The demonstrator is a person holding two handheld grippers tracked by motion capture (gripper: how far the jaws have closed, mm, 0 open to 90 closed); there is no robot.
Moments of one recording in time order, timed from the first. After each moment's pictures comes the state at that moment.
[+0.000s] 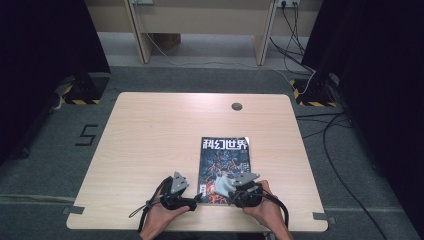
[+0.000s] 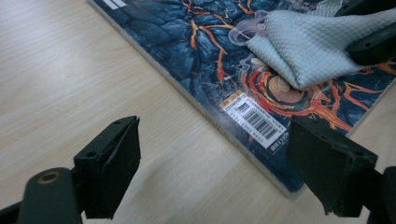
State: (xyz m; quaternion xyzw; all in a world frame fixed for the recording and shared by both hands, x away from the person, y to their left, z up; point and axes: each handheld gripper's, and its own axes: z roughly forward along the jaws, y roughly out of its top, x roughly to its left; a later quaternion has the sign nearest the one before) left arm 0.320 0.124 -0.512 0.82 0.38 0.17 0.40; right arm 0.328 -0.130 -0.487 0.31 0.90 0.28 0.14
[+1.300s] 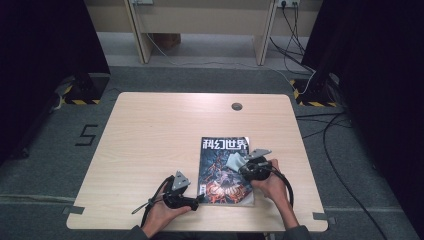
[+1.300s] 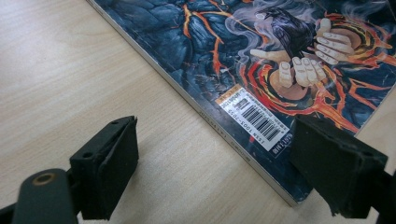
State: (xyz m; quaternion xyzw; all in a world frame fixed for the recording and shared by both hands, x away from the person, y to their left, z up) left arm 0.329 0.129 -0.521 0.81 0.39 0.13 0.41; right arm 0.408 -0.165 -0.489 0.39 0.86 0.28 0.17
